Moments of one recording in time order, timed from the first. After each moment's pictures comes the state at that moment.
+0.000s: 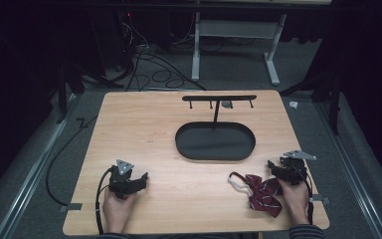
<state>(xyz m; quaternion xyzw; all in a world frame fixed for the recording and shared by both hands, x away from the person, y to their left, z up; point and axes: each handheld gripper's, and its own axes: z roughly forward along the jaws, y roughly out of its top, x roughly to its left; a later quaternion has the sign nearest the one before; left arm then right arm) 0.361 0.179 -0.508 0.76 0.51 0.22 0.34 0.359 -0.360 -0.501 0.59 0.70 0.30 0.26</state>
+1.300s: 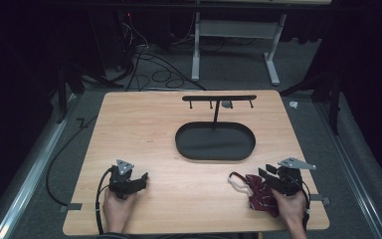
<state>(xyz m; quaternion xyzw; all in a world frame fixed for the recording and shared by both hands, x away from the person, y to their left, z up) 0.361 0.179 -0.508 0.76 0.51 0.22 0.34 0.317 -0.319 -0.467 0.53 0.73 0.37 0.21</state>
